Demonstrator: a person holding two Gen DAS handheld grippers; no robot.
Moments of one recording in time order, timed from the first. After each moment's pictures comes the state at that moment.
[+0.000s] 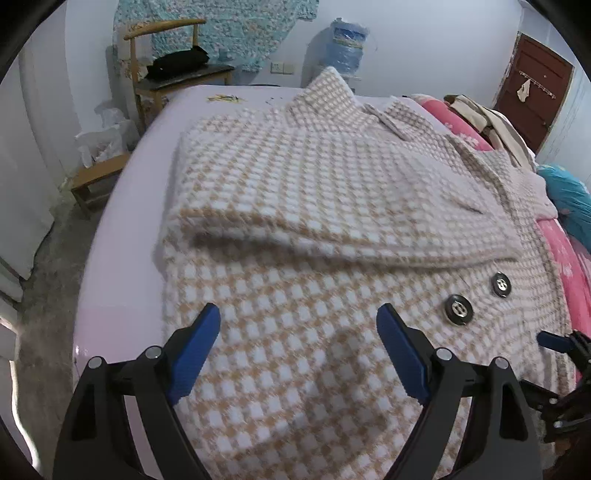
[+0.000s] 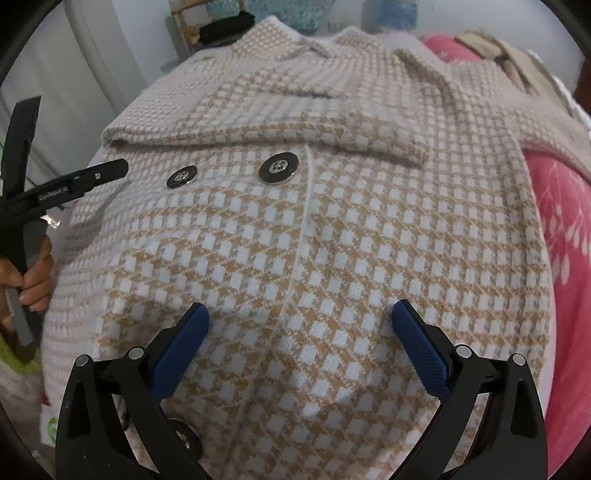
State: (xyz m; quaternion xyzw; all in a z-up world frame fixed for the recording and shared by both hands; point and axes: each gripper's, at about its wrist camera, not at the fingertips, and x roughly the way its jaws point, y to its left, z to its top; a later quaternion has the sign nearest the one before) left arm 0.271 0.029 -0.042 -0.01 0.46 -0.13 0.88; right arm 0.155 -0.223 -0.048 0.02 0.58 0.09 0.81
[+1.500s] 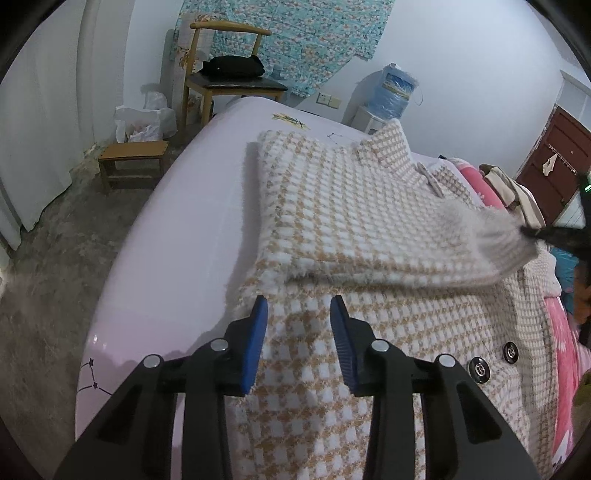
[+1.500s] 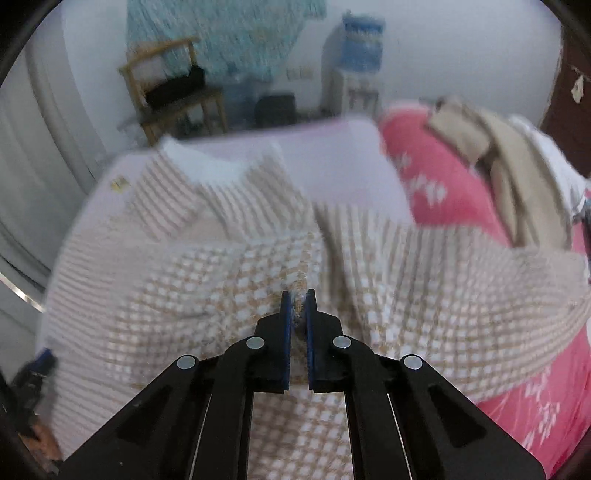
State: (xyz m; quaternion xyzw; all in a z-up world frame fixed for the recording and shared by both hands) left arm 0.286 0.081 -0.047 -0.12 0.41 -0.07 0.90; right arm 0.384 -0.288 -0.017 0.02 0.53 0.02 0.85
